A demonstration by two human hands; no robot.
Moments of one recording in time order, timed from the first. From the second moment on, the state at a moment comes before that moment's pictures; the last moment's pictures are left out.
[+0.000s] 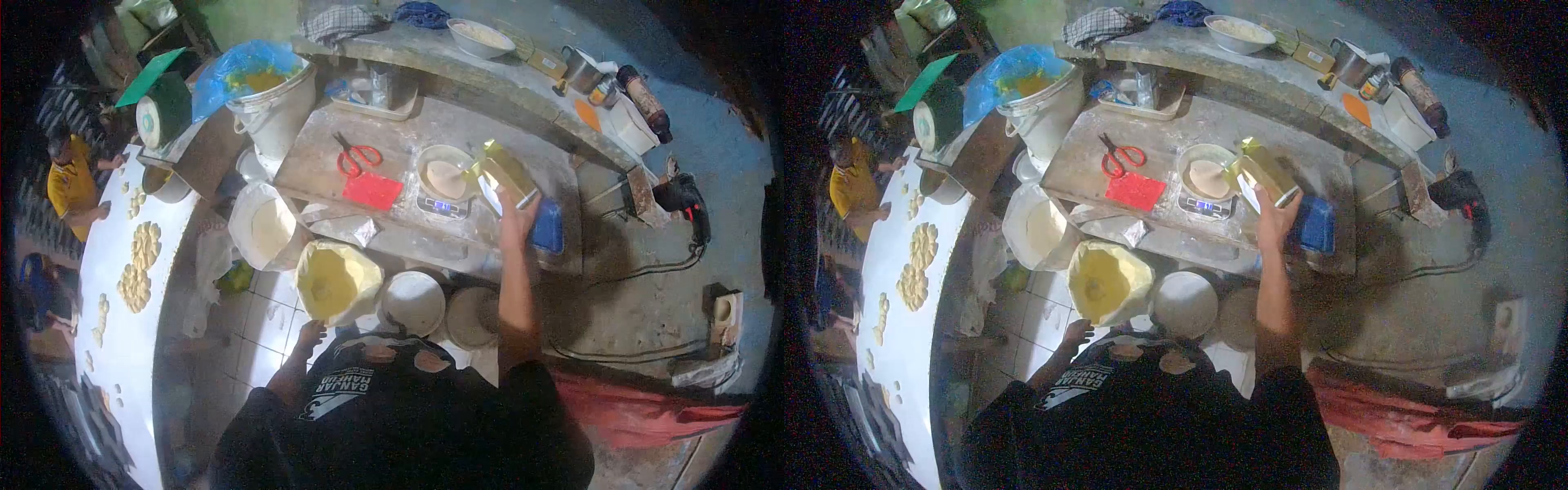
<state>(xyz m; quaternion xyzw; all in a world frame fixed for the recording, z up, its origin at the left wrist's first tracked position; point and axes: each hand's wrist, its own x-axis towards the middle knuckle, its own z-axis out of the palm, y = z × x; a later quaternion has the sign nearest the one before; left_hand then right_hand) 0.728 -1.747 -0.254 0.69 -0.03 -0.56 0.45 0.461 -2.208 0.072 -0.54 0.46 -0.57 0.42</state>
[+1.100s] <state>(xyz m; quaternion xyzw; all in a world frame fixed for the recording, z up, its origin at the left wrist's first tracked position) 0.726 -1.747 -0.264 0.70 0.00 -0.56 0.43 0.454 -2.217 0.071 -0.50 0.51 -0.56 0.41</state>
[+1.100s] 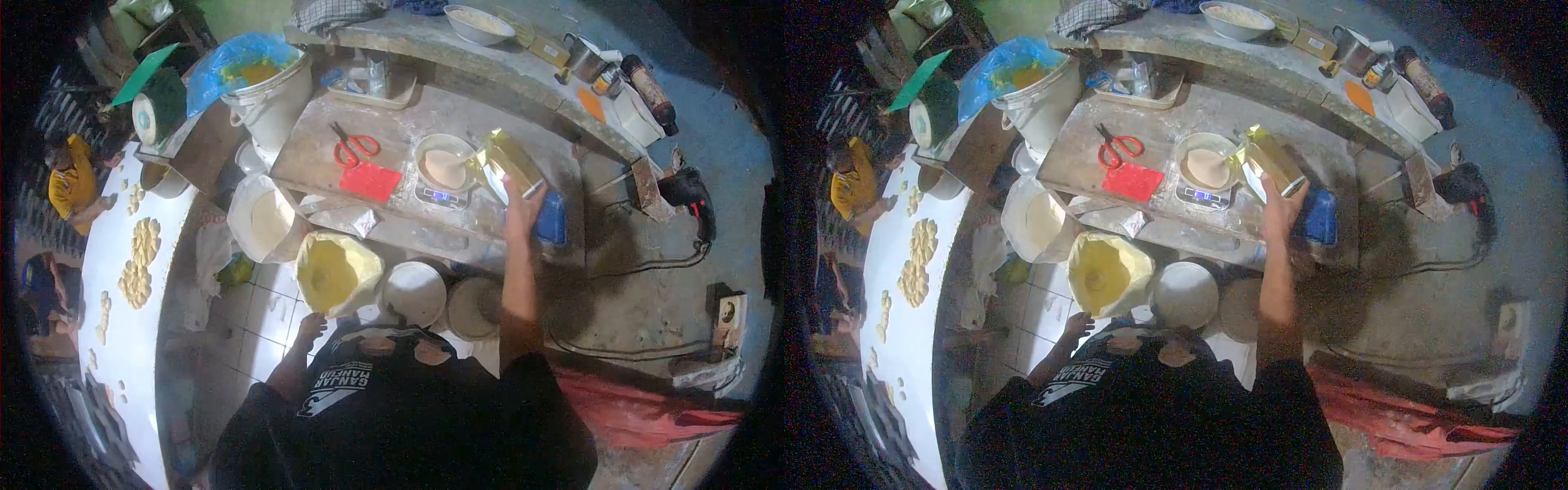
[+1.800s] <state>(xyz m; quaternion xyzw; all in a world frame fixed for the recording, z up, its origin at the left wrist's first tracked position) 0.724 -1.746 -0.261 0.69 -0.02 -0.56 0.46 0.457 -2.212 0.086 -0.53 0.54 -0.54 0.37</state>
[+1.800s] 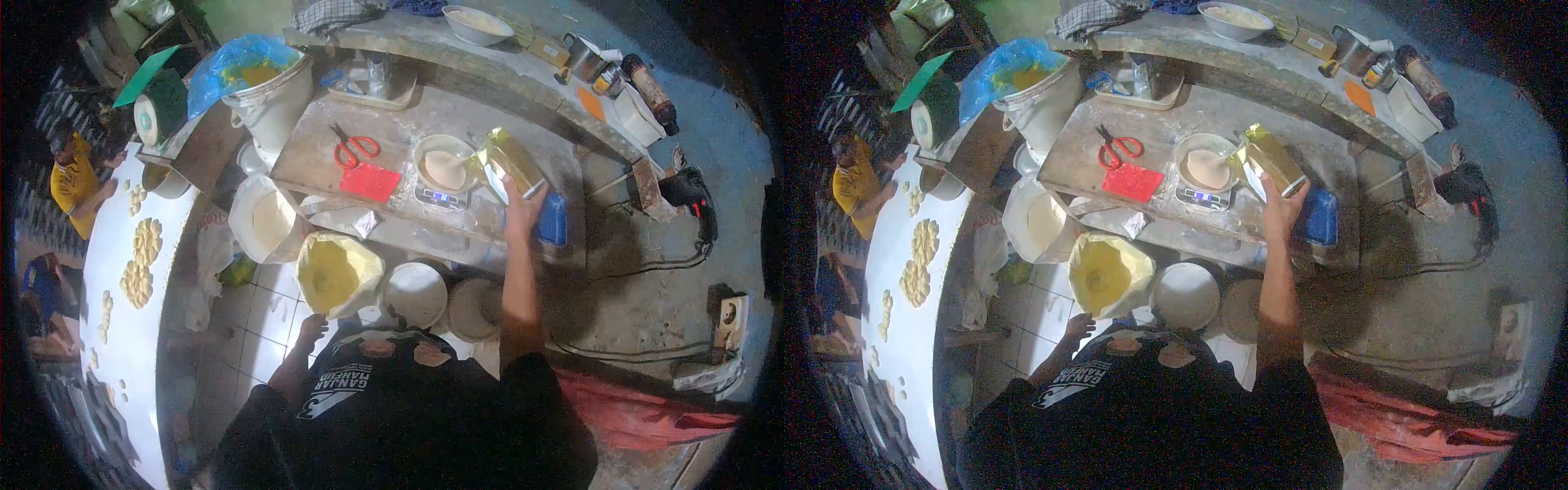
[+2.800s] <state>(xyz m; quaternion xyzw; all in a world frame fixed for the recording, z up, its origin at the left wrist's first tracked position) 0.726 -1.741 -0.254 0.72 -0.01 -0.54 0.43 0.452 -2.211 0.082 -0.48 0.41 -0.62 0.47</state>
